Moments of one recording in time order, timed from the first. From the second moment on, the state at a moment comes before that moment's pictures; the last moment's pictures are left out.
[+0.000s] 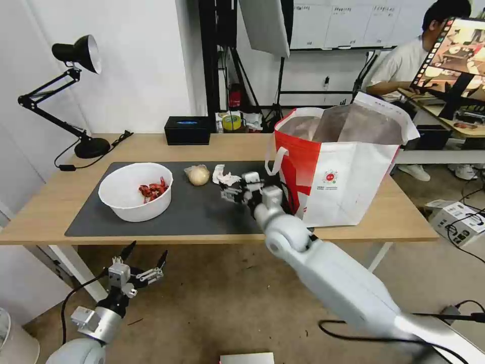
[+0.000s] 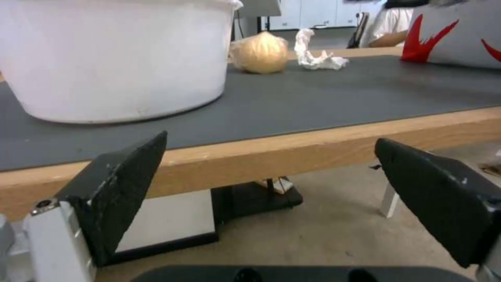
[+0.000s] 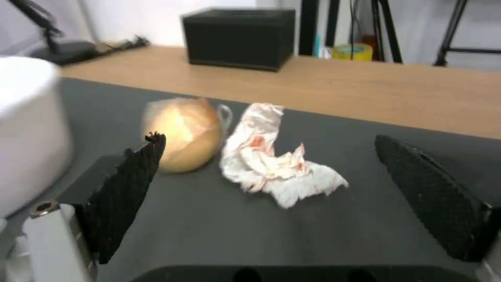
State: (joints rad) left arm 1.60 -1.14 -0.66 -1.83 -0.42 -0.28 0.28; right arm -0.46 1.29 -0.33 1.47 0.72 -0.28 0.39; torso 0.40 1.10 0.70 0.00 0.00
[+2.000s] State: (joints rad) left arm 1.59 -1.14 -0.65 -1.83 -0.44 -0.29 0.27; right arm -0.30 1.55 -0.33 0.98 0.65 -0.33 0.38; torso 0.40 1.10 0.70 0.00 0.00
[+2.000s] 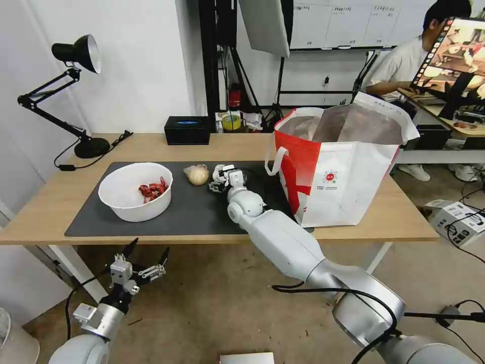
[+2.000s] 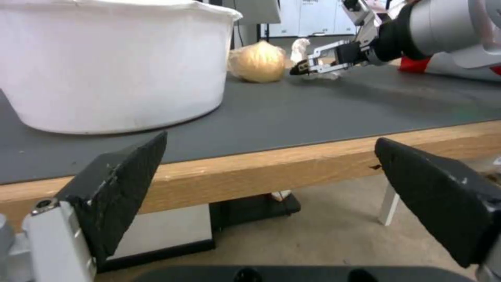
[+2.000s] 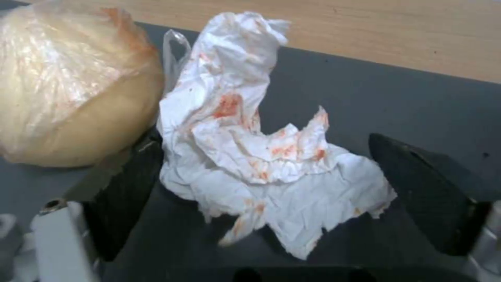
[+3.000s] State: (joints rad) left arm 1.59 -1.16 -0.62 -1.83 -0.41 -0.31 0.27; right arm -0.33 1.45 -0.33 1.11 0.70 -0.31 0.37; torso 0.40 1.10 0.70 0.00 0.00
